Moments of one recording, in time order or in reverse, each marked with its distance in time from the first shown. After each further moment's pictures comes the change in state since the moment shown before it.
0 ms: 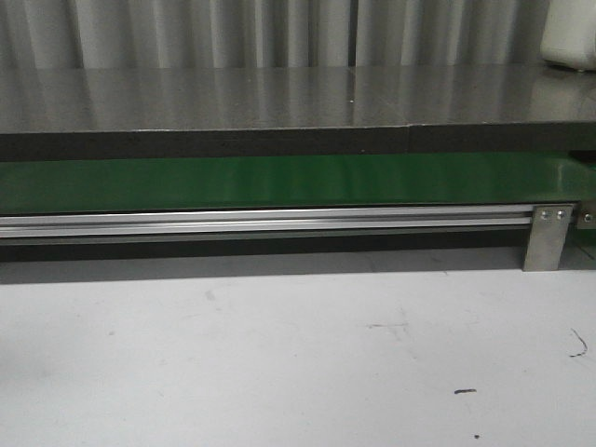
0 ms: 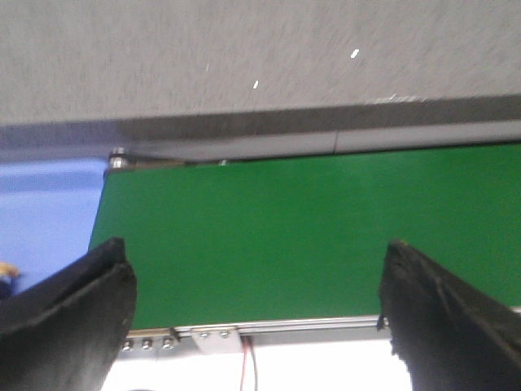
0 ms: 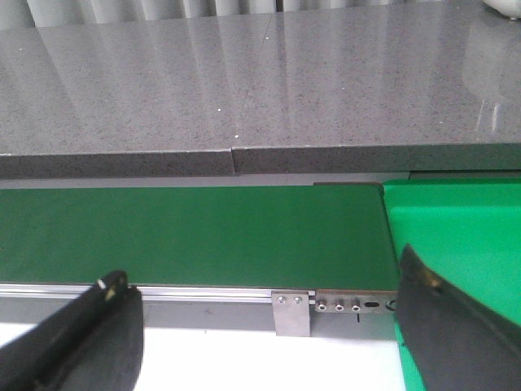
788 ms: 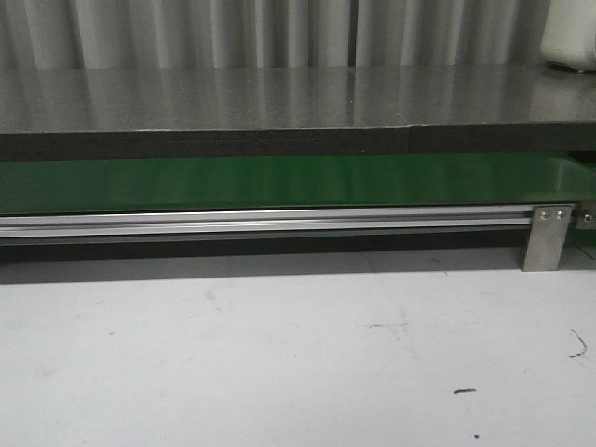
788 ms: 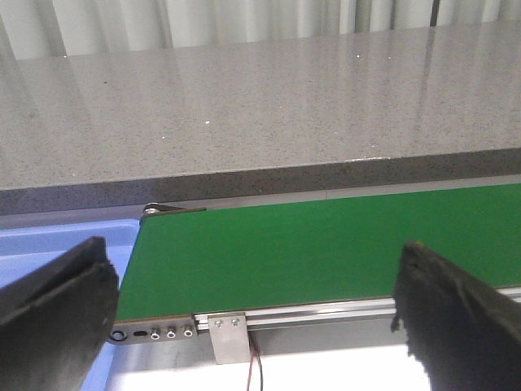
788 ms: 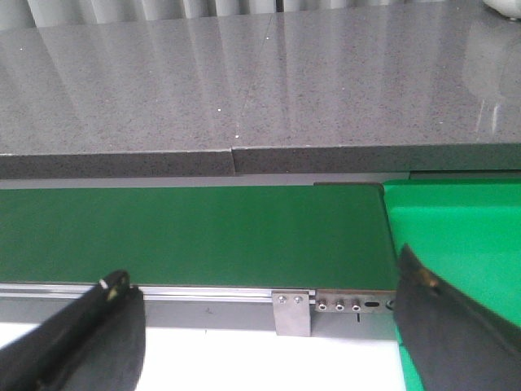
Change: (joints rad) left arm -0.033 -0.667 0.425 0.027 -0.125 0.000; right arm 0.000 0.000 0.000 0.000 0.000 0.000
